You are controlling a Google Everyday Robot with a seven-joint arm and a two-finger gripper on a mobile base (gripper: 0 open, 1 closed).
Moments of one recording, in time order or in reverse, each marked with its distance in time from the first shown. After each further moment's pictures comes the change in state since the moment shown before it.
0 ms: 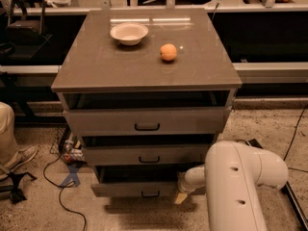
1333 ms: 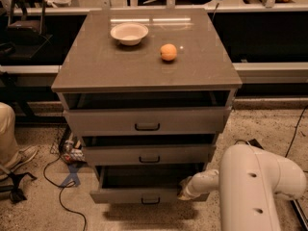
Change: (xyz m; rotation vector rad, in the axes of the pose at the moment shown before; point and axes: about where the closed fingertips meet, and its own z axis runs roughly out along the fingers) arm 0.018 0.020 -0.020 0.005 -0.024 0.059
